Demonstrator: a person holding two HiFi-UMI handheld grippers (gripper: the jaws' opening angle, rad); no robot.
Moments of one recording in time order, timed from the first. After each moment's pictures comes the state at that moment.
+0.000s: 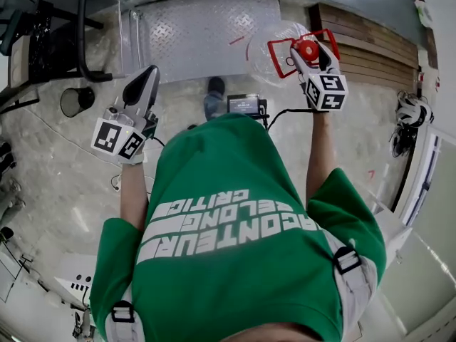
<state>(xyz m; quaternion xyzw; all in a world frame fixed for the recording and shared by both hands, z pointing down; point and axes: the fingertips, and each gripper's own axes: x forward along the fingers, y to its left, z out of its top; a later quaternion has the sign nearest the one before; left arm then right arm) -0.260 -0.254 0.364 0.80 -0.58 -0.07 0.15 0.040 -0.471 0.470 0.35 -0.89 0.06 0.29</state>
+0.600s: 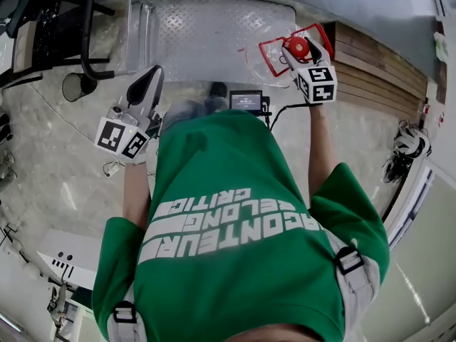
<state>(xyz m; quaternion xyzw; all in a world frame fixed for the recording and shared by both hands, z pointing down) -0.270 -0.313 0.381 0.75 -0.64 -0.06 0.17 -0.033 -0.555 0.530 0.24 -0.91 0.04 0.35</state>
